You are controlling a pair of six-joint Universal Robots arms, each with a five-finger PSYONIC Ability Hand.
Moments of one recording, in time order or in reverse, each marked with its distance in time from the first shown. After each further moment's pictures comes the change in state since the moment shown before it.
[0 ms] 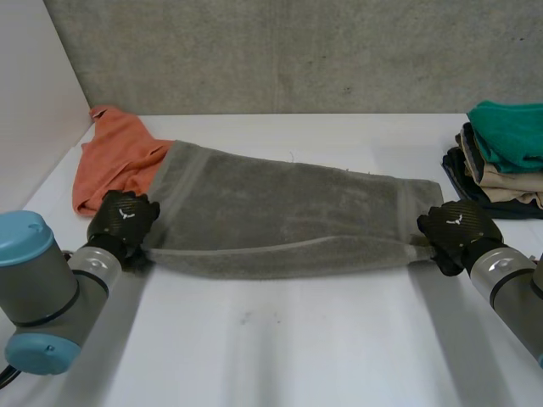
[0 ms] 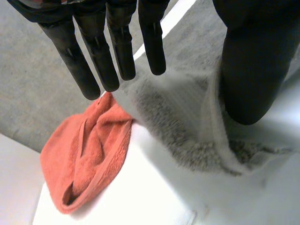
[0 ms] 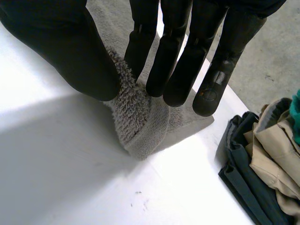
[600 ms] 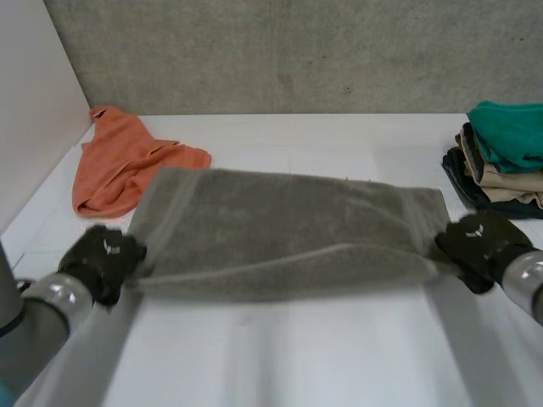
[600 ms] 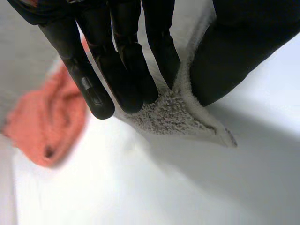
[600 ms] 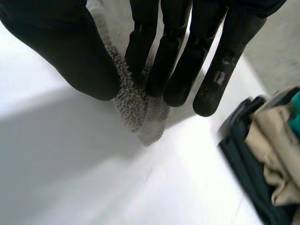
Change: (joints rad) left arm 0.011 0.342 -0.133 -0.530 0.002 0.205; right arm -0.091 -0.164 -0.001 0.380 -0.039 -0.253; left_hand 0.640 0.672 0.661 0.682 0.637; right_hand 0.000 0.000 0.000 0.000 0.000
